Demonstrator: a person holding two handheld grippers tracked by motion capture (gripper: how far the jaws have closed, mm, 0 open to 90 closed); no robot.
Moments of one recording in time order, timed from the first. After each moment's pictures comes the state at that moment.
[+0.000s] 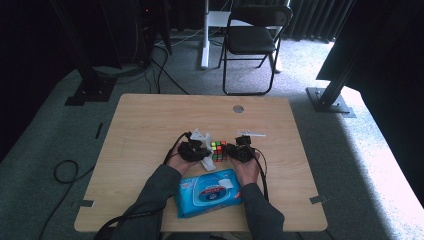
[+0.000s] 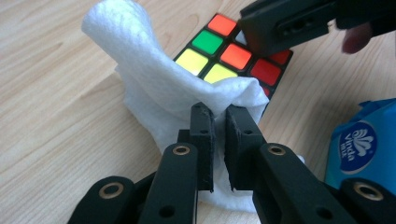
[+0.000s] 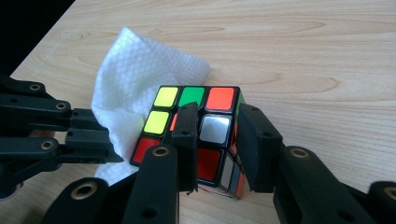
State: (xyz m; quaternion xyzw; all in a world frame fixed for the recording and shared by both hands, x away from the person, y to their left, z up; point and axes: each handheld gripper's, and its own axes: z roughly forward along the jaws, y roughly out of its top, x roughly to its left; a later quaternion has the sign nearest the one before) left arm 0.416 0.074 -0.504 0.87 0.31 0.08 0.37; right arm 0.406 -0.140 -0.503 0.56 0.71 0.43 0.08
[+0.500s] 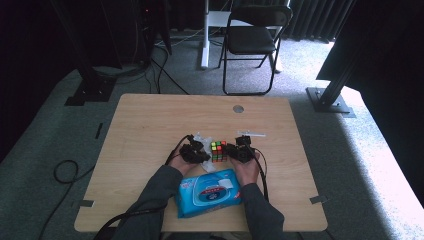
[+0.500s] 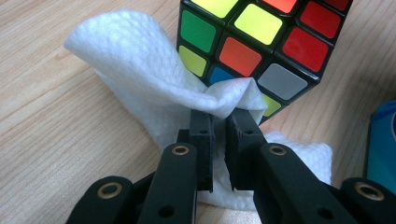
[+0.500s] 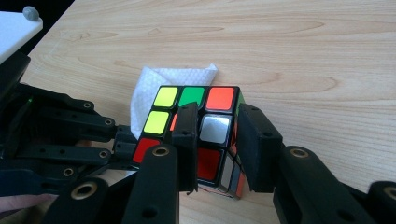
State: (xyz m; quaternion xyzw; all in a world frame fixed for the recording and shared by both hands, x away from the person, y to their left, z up) left arm 0.427 0.072 -0.529 0.88 0.32 0.05 0.34; right arm 0.405 -0.140 -0.503 0.56 0.70 0.43 0.08
